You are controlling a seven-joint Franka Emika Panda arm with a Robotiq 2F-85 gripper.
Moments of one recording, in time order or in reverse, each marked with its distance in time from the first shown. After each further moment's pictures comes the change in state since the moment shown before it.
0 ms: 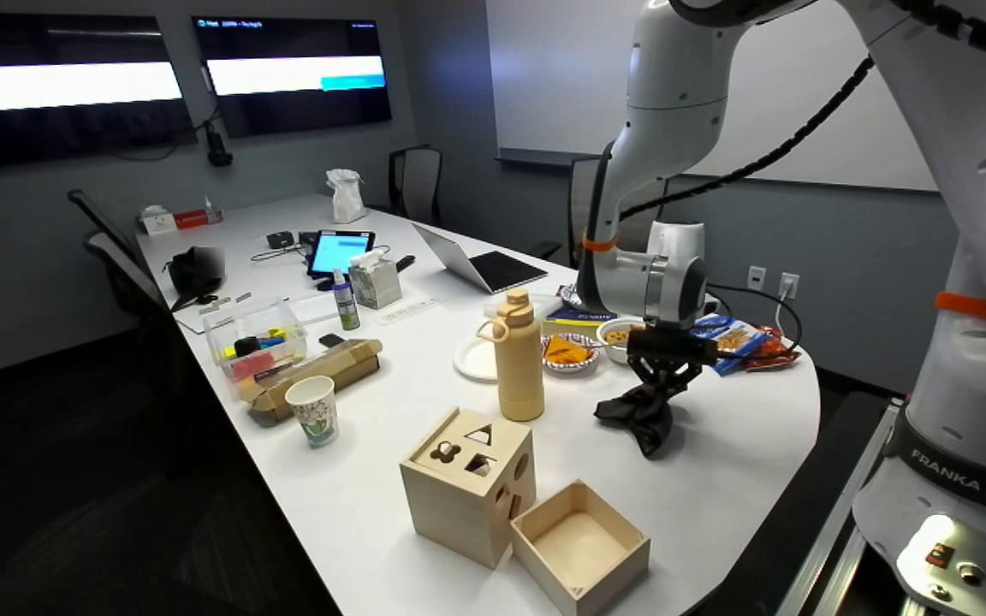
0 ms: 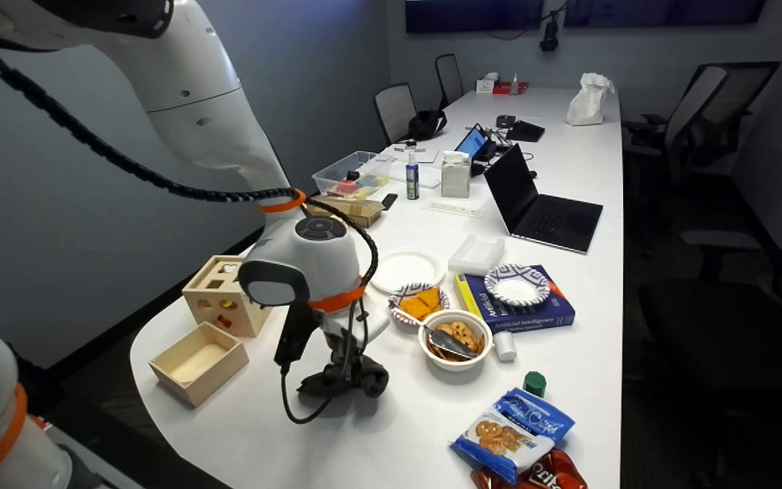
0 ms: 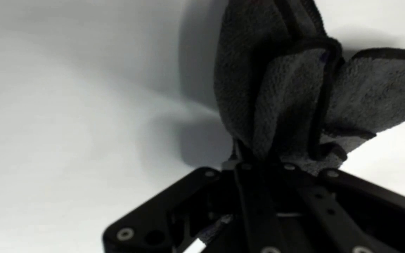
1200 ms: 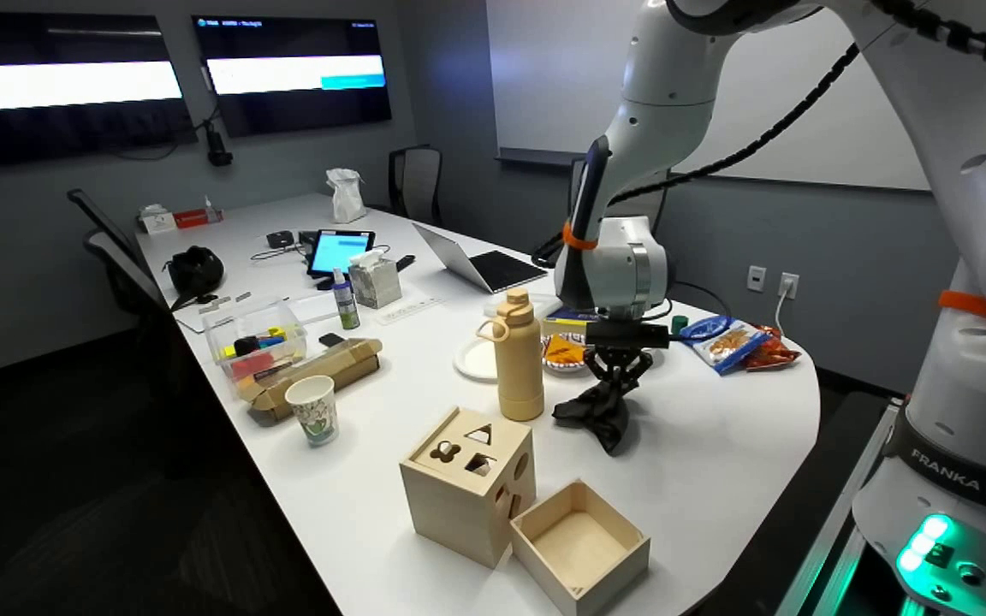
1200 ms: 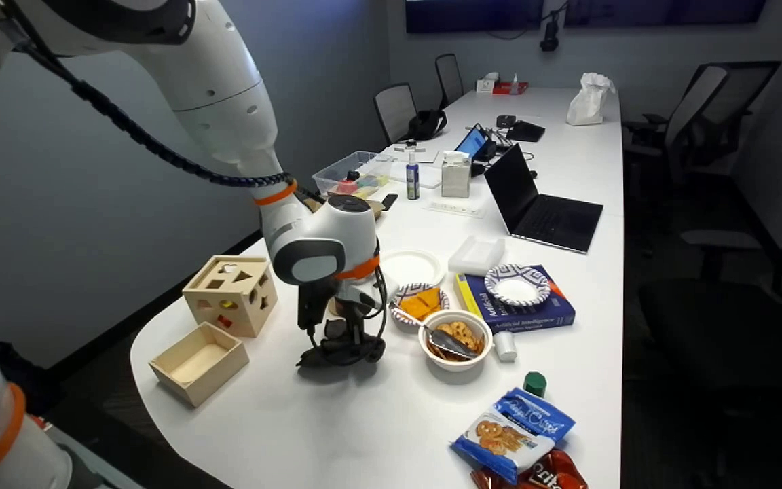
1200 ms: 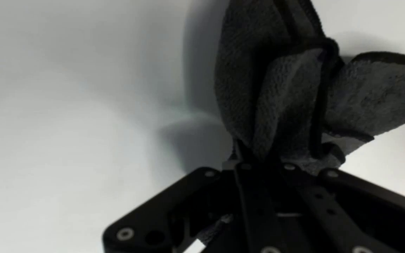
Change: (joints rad) arm -0.100 0.027 0.072 0.148 -0.529 -0.184 0.332
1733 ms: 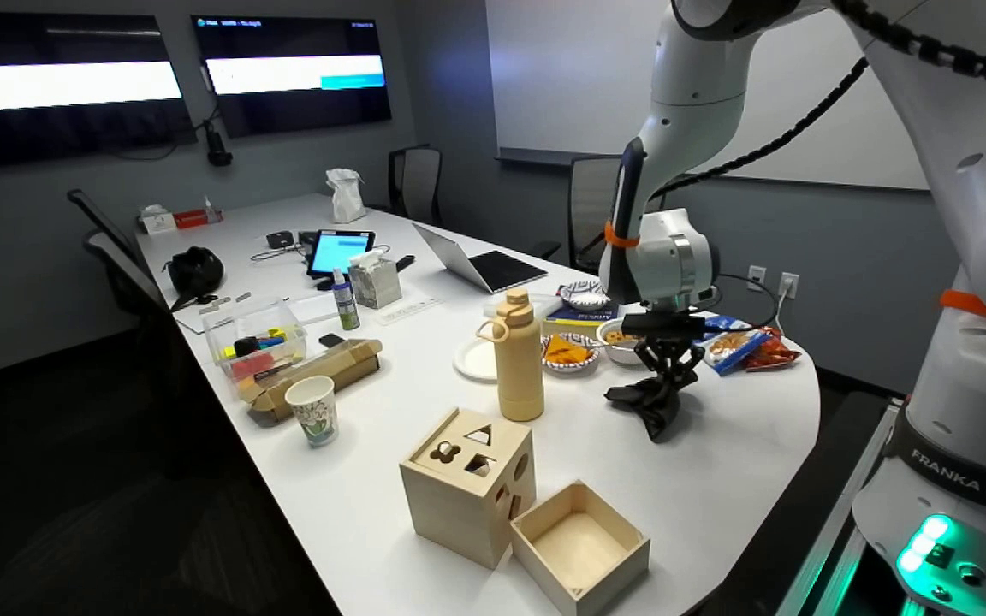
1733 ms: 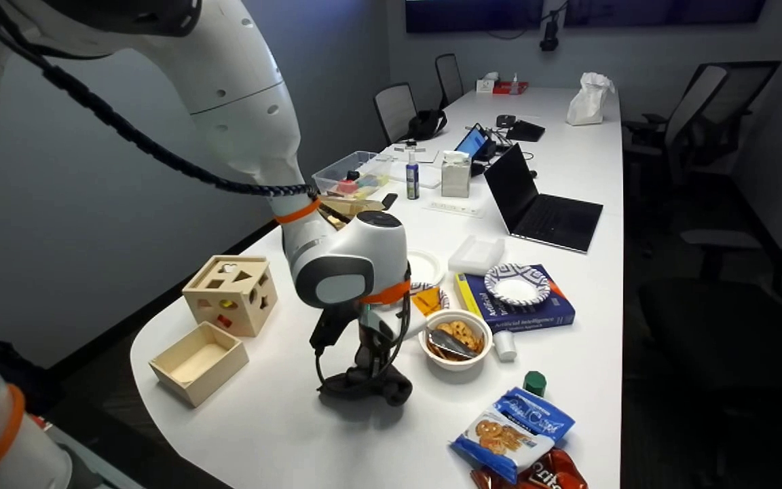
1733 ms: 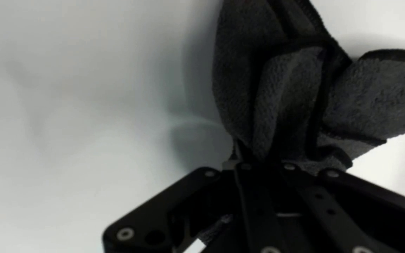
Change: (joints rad) arm -0.035 0.000 -0.150 -0.049 -0.129 -0.040 0.267
